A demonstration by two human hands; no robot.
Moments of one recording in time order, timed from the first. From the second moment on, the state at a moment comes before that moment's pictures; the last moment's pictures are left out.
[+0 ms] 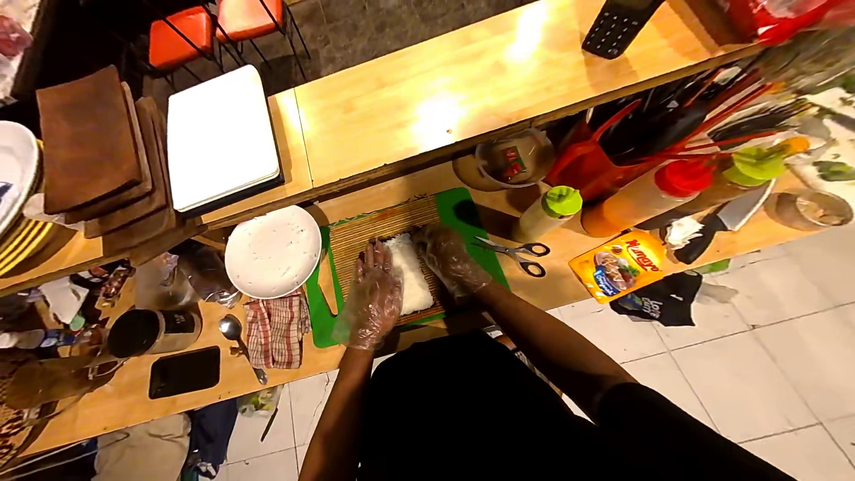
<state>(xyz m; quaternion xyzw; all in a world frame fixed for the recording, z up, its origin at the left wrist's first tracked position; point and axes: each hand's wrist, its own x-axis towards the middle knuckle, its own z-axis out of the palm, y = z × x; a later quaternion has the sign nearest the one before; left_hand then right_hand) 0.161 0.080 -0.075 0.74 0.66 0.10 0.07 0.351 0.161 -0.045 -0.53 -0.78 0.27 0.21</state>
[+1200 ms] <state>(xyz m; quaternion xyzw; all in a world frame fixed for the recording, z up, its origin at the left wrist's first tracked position) 0.136 0.068 -0.092 0.73 0.67 0.11 0.14 0.346 0.123 -0.083 -0.51 -0.83 0.19 0.11</state>
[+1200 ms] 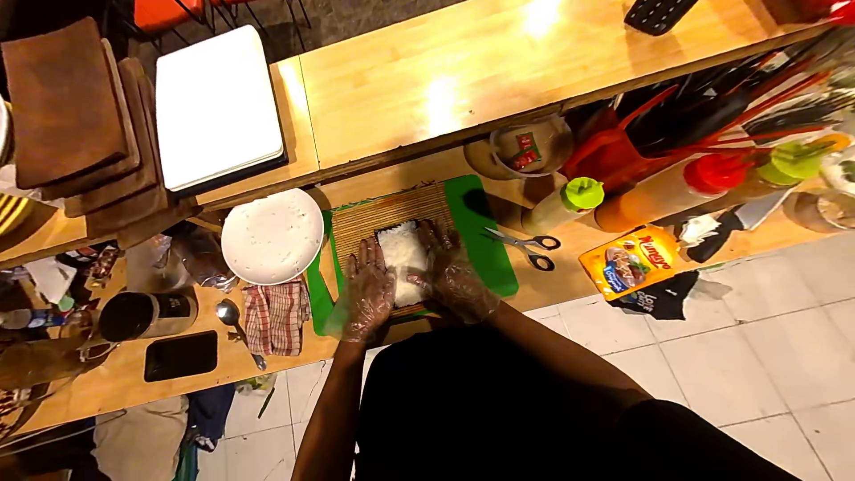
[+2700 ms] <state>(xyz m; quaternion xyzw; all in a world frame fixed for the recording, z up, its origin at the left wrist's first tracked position) 0.131 0.071 -0.101 0.74 0.65 0.09 0.14 0.322 0.133 -0.049 -0.47 -0.86 0.17 -0.04</state>
